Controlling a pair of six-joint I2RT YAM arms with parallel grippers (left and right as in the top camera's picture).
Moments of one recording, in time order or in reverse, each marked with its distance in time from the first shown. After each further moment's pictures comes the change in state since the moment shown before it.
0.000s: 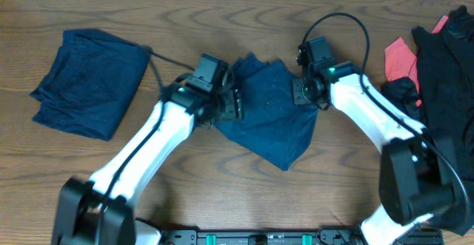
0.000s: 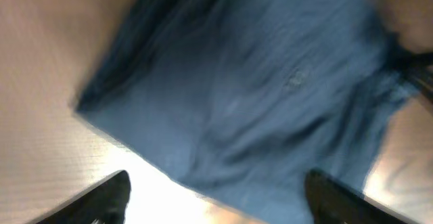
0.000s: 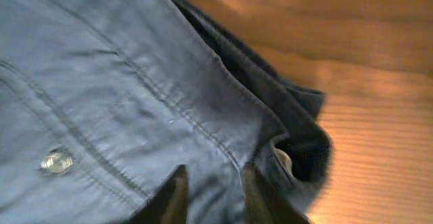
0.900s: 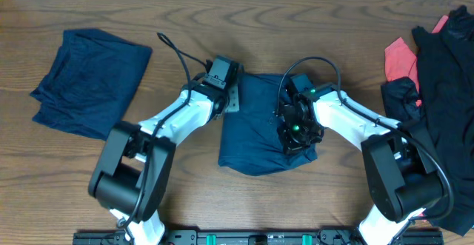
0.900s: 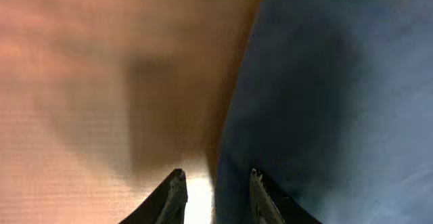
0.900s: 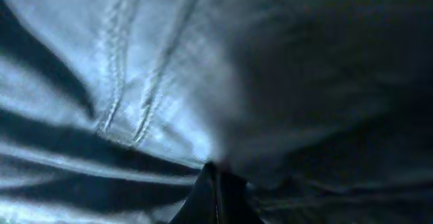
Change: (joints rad) left arm -0.009 0.334 -0.016 0.241 -0.204 0.037; right arm 0.100 0.071 -0.171 -0.183 -0.340 -0.141
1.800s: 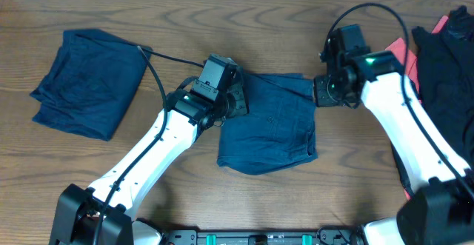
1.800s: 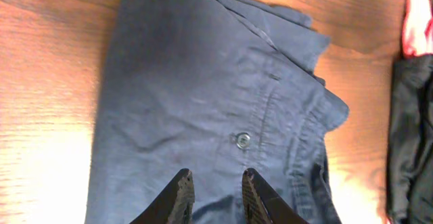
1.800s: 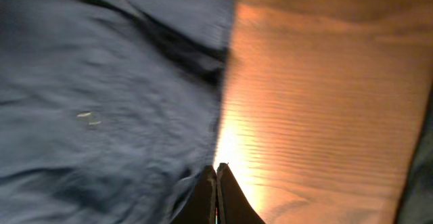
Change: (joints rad) left arm -0.058 -0.343 -0.005 -0.132 0.209 -0.205; right arm -0.182 -0.230 0.304 -0.188 0.284 0.053
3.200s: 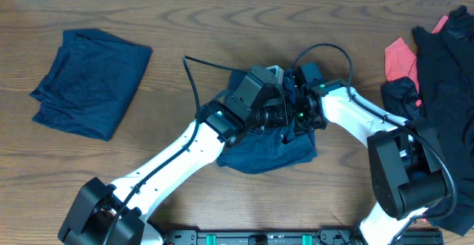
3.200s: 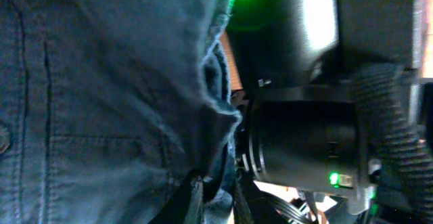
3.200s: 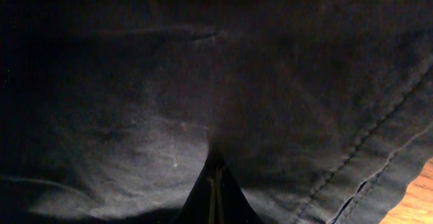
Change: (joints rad) left arm -0.218 0.040 0.000 0.274 0.184 -0.192; right arm 0.120 0.235 -0.290 0.351 -0.173 -0.018
